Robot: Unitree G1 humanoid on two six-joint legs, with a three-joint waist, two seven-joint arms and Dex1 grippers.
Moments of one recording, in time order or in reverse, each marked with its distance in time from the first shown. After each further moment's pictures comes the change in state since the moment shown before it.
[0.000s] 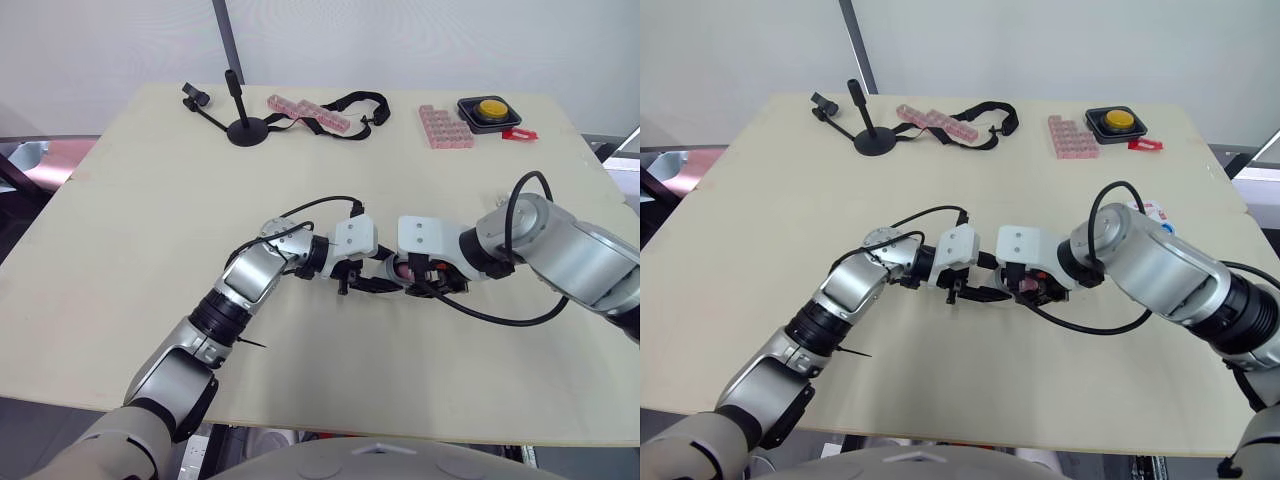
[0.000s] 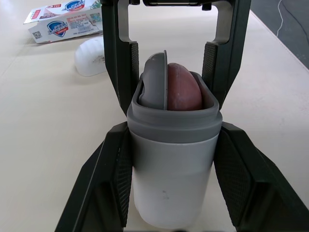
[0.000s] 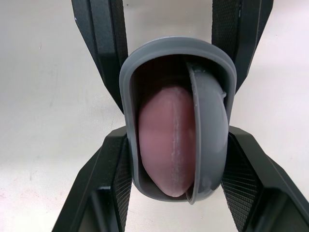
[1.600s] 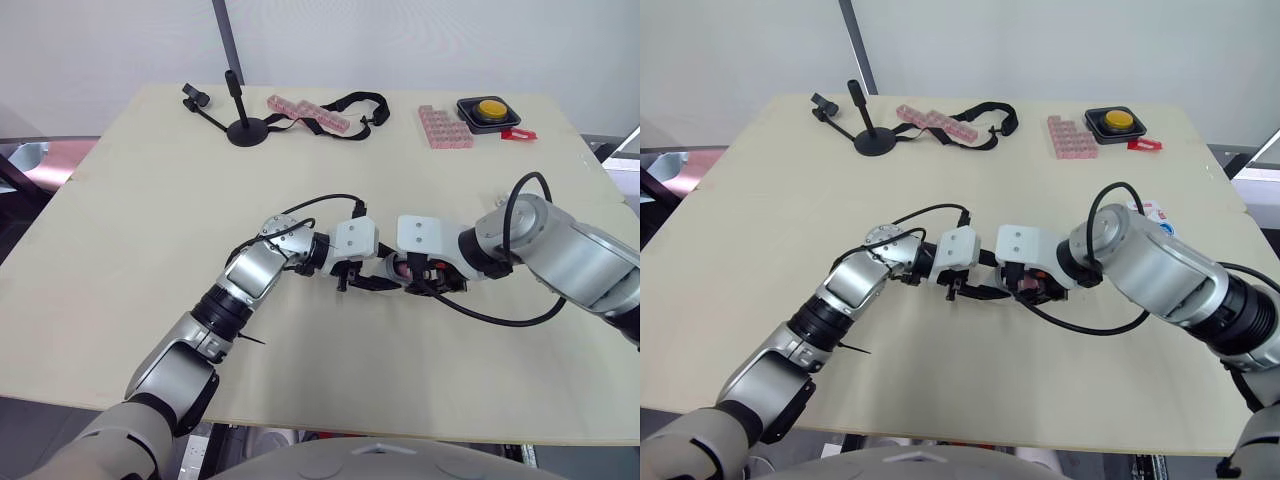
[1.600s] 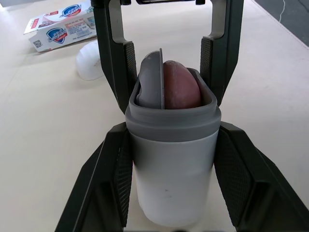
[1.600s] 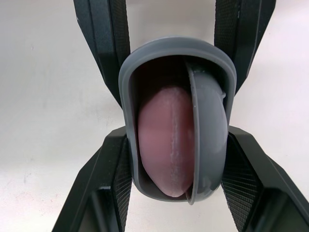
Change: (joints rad) left arm -0.025 0.005 -0.013 0.053 0.033 -0.096 -0.028; right arm 0.005 0.011 -0.004 -0.006 -0.015 0.015 -0.008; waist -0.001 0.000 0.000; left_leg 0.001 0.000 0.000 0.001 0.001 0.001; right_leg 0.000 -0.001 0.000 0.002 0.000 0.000
